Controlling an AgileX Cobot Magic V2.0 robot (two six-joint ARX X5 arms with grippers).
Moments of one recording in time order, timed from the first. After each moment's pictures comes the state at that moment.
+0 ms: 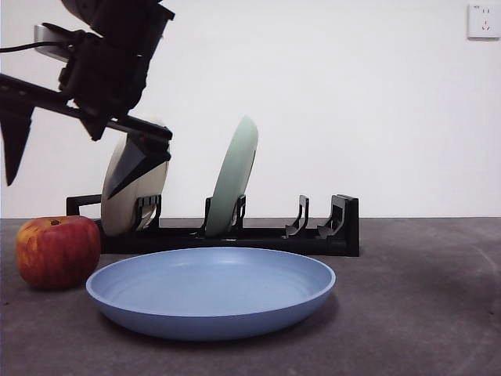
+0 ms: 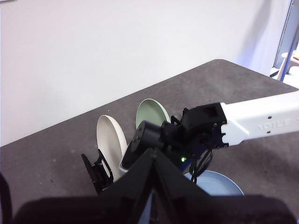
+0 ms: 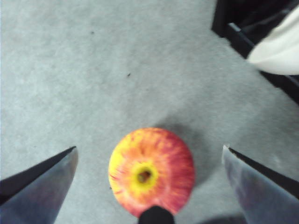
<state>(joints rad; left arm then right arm) -1.12 0.78 1.77 -1.32 -0.60 -0.13 0.97 2.33 2.18 -0.82 -0.05 0.14</state>
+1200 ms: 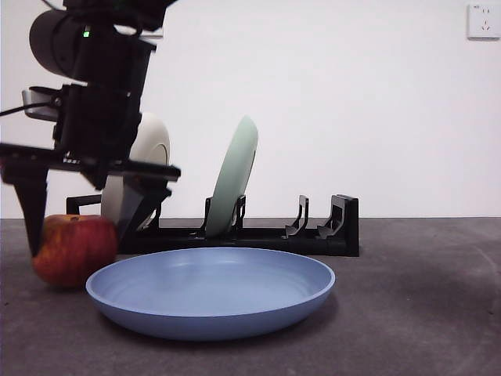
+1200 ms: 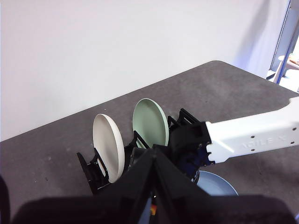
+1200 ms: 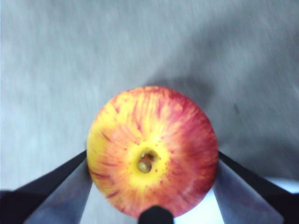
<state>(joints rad) -1.12 0.78 1.77 -1.32 -0.59 -0.15 0.99 2.42 2.24 -1.04 0.02 0.21</state>
